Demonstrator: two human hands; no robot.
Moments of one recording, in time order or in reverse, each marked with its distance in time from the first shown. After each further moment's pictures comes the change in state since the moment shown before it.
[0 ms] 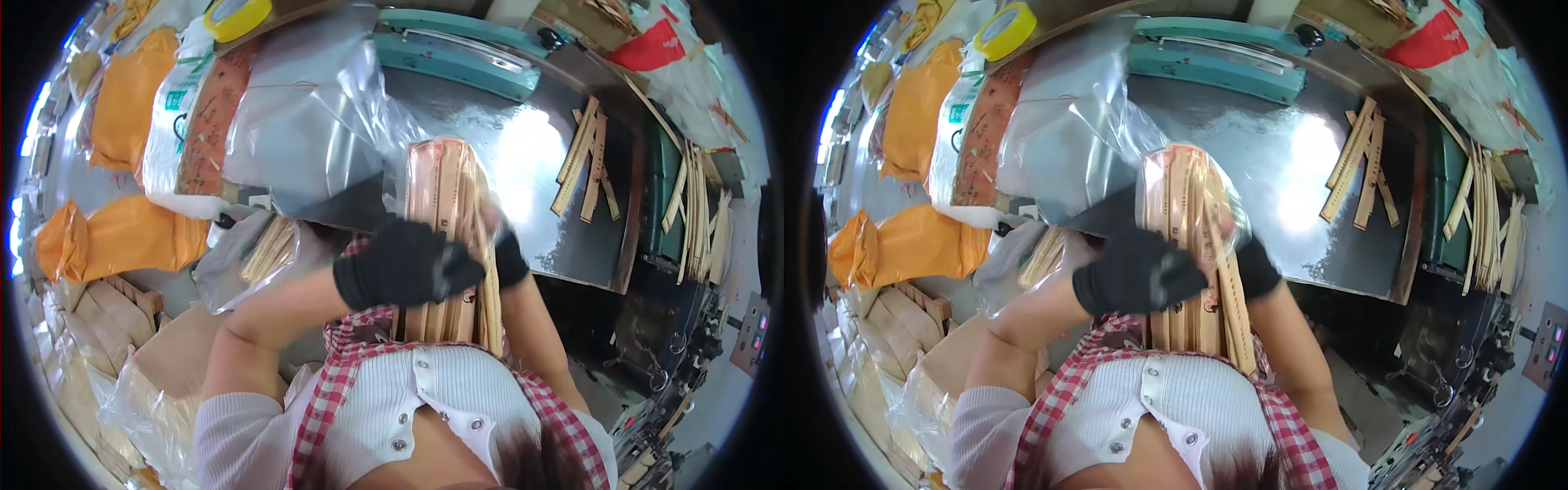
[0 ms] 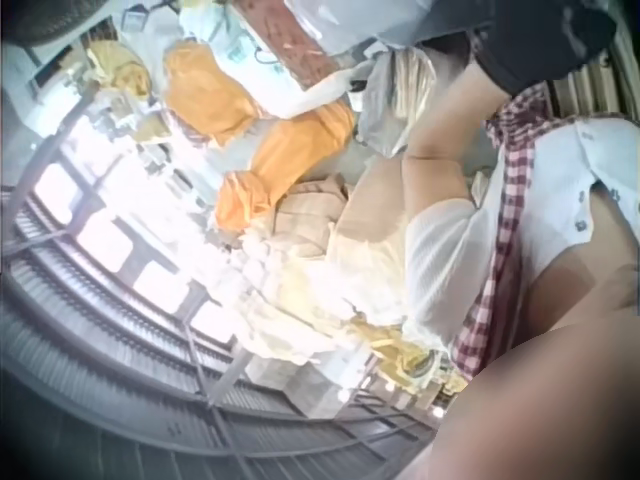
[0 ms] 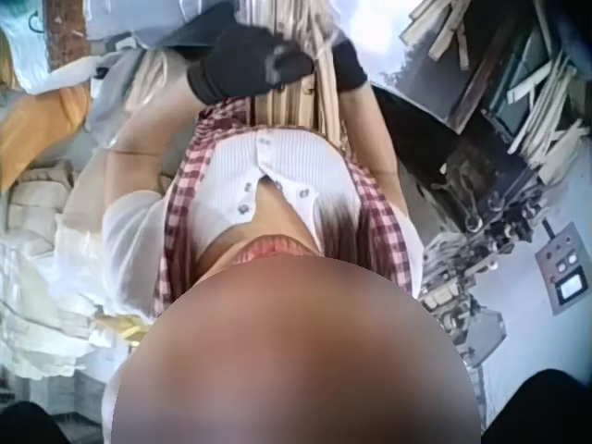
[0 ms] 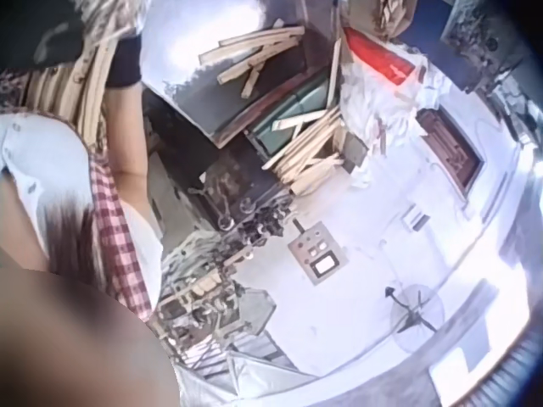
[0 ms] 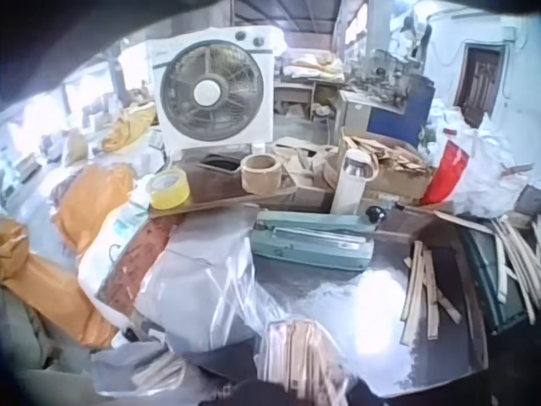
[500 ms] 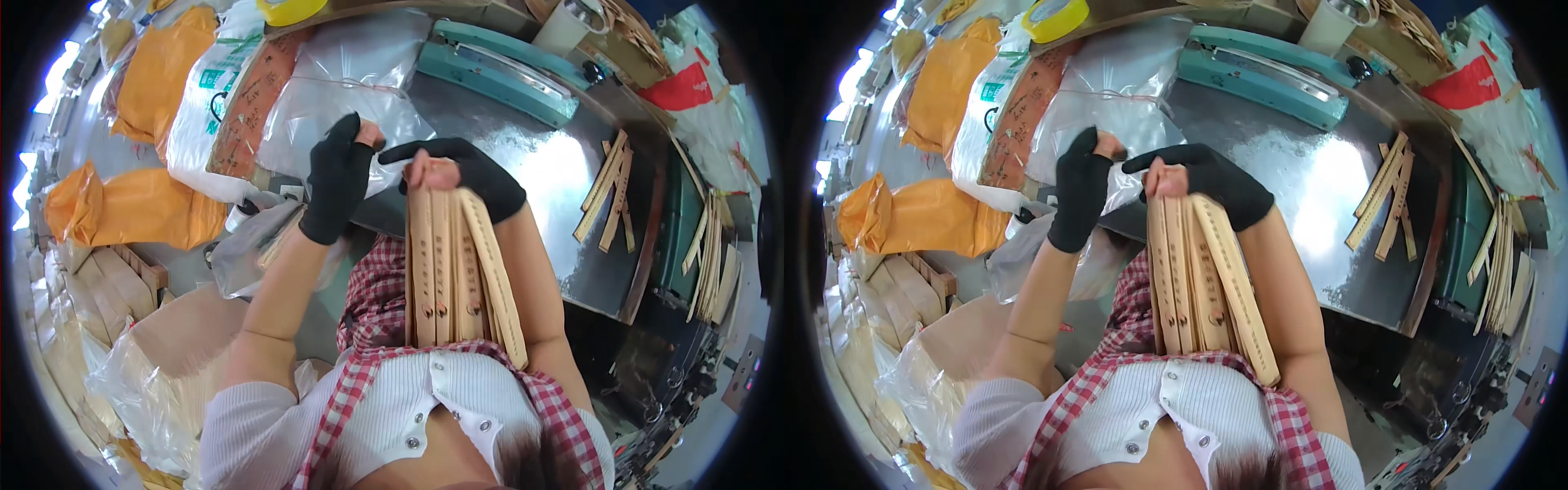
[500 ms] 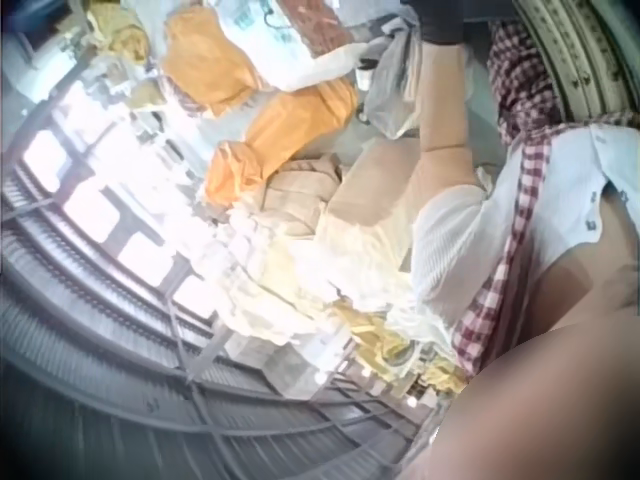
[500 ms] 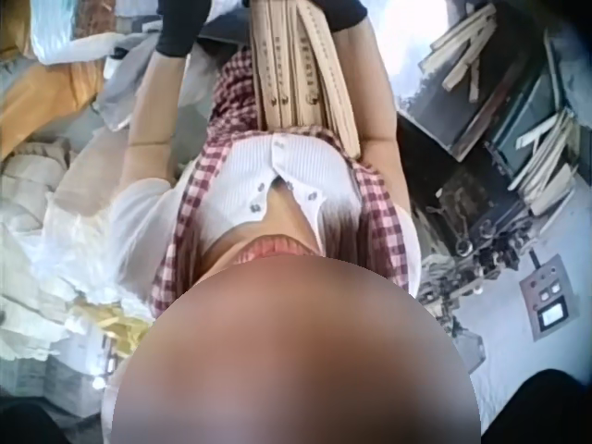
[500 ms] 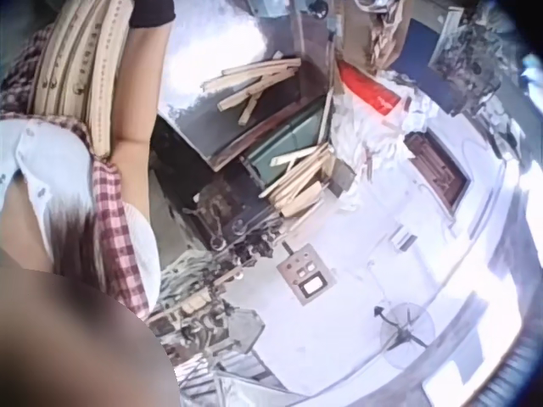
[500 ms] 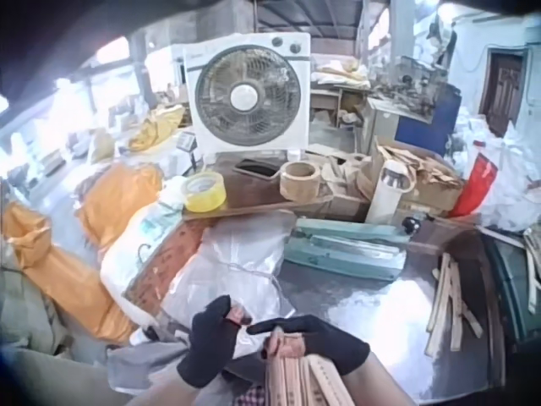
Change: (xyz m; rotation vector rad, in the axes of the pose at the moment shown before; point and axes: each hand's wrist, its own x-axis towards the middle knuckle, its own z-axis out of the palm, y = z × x) left_hand -0.055 -0.099 -0.024 -0.332 0.689 -0.889; right_hand 0.111 -0.014 0.024 -1.303 -0.079 0.276
